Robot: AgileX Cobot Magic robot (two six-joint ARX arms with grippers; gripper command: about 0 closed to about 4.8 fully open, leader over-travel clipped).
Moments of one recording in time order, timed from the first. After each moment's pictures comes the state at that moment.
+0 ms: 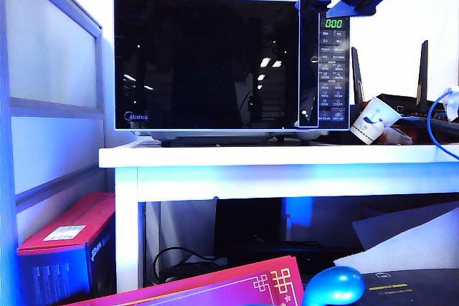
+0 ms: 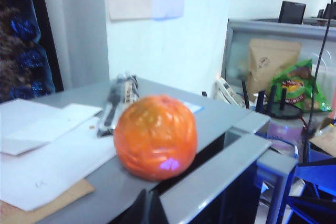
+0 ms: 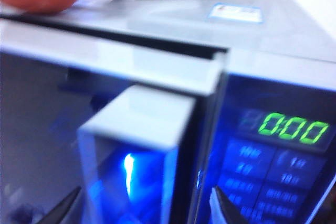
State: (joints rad) left arm -0.30 1.83 1.83 0.15 0.47 -0.04; right arm 0.21 1.69 1.37 0.28 -0.18 -0.05
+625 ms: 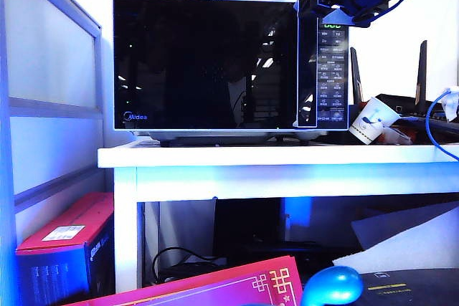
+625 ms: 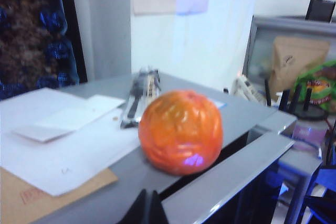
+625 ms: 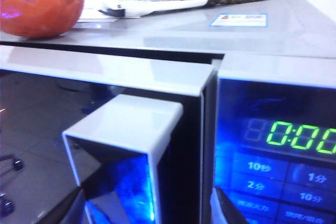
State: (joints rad) left arm -0.30 1.83 1.84 0.11 0.39 -0.04; right arm 0.17 1.75 1.38 0.40 -0.33 0.06
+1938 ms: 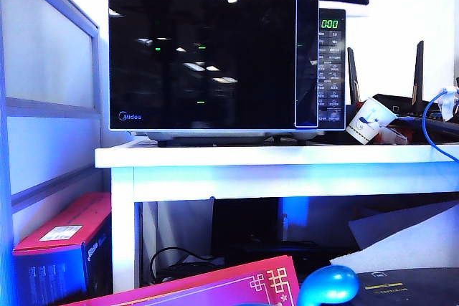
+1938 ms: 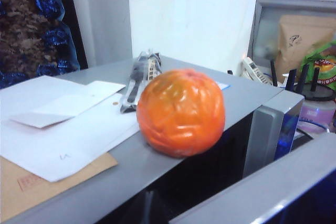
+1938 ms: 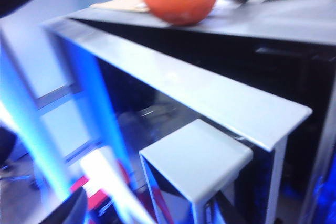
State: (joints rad) left arm -0.30 1.83 1.84 0.05 0.38 0.03; right arm 0.12 1.61 1.38 0.14 -0.76 0.06
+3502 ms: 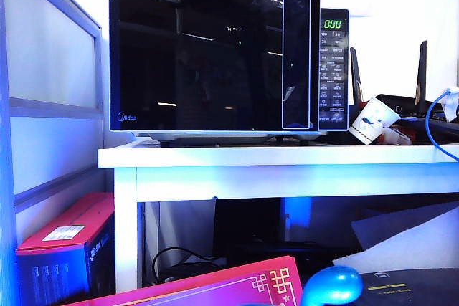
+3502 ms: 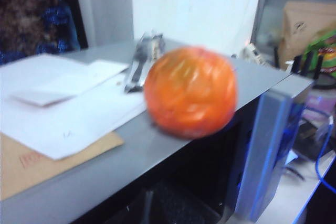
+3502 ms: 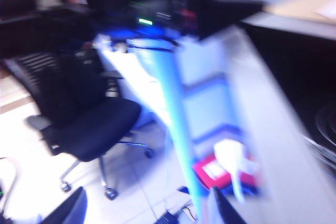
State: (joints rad) left arm -0.30 1.85 1.84 0.01 0.38 0.03; right arm 0.11 1.44 1.39 -0.09 -1.15 0.06
